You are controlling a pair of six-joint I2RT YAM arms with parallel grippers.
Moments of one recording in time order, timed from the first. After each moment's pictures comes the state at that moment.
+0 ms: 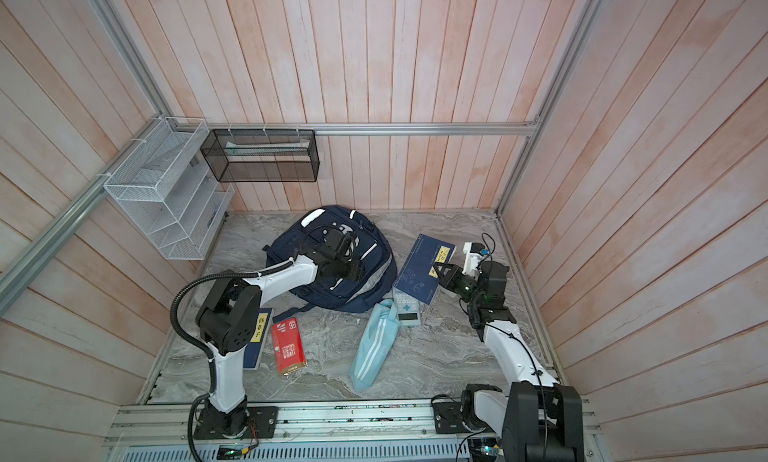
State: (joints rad) left arm -0.60 2.02 1.46 -0.37 0.02 -0.24; right arm -0.05 1.13 0.54 0.24 -0.63 0.66
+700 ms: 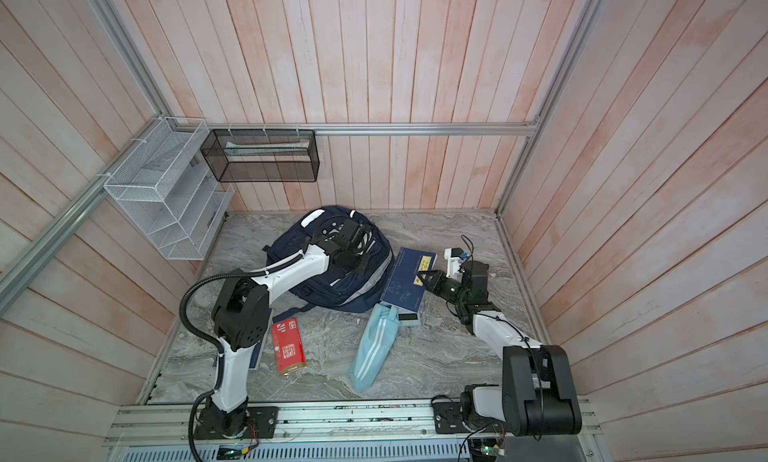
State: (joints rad) left arm -0.63 2.07 1.73 -0.62 0.00 -0.18; right arm 0.10 1.33 0.54 0.34 -0.68 0.73
